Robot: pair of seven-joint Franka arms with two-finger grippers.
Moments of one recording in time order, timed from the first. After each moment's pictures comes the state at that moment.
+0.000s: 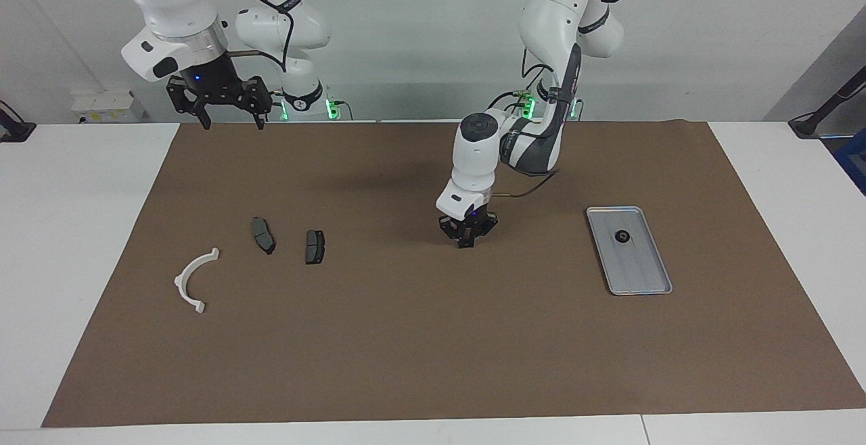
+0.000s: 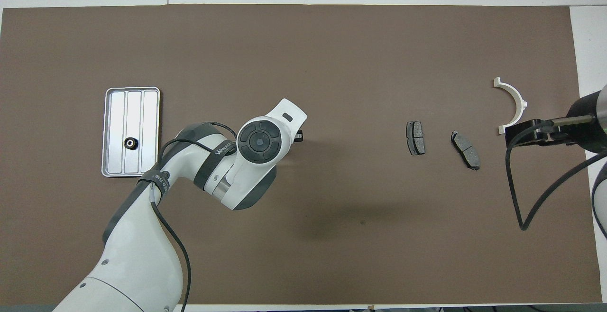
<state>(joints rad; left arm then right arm) -0.59 0.39 -0.04 -1.92 0.14 2.46 -0.77 -0.03 -0.11 0.10 -1.67 -0.03 1.52 0.06</state>
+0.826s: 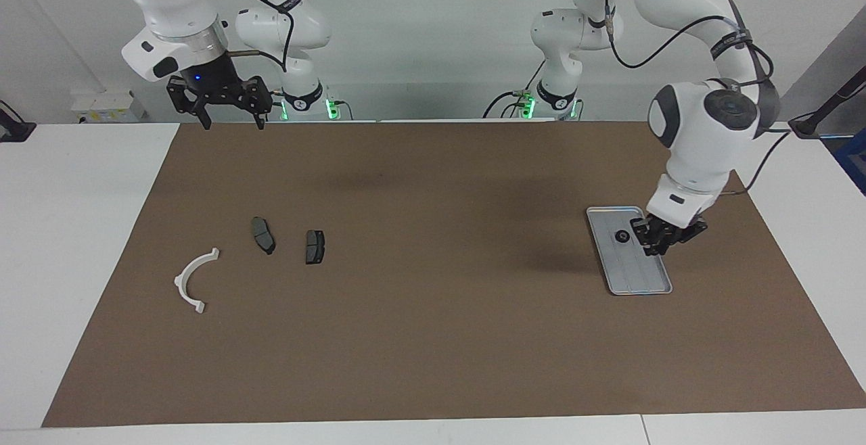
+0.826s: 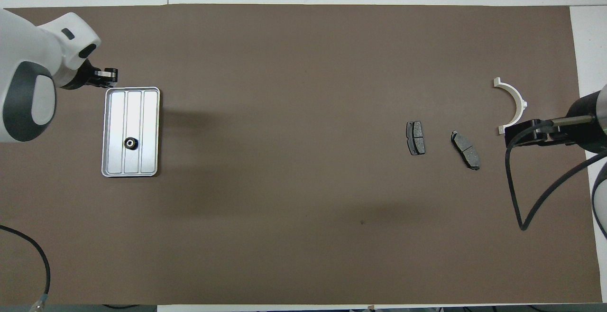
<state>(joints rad) -0.02 0.27 0.00 -1.70 0.09 2.10 0.04 -0.03 -0.11 0.10 -1.67 -0.03 1.52 0.06</state>
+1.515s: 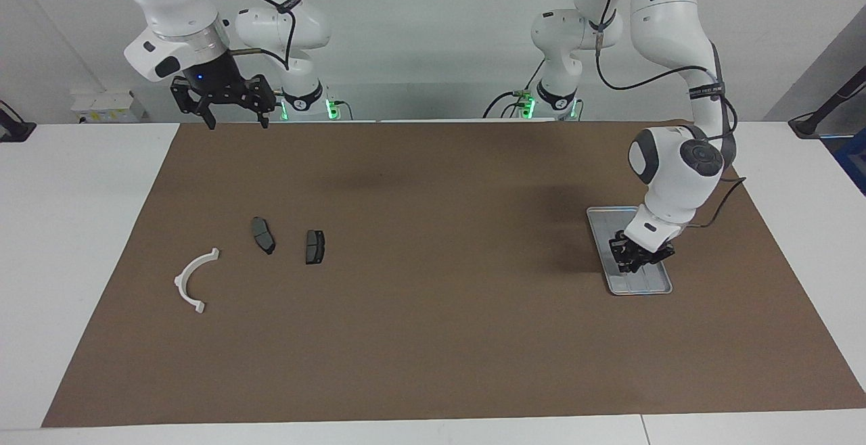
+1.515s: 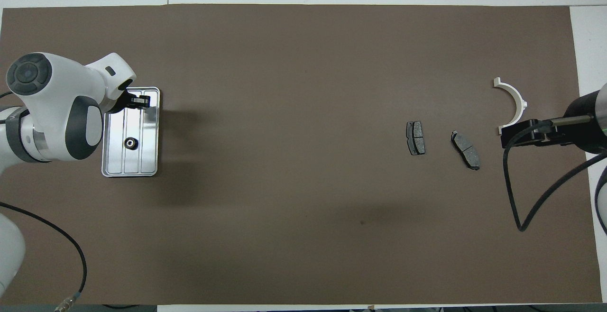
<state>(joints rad) -0.03 0.34 -0.03 -1.92 0.02 2.38 0.08 -0.03 -0.11 0.10 -1.67 0.00 1.52 0.06</state>
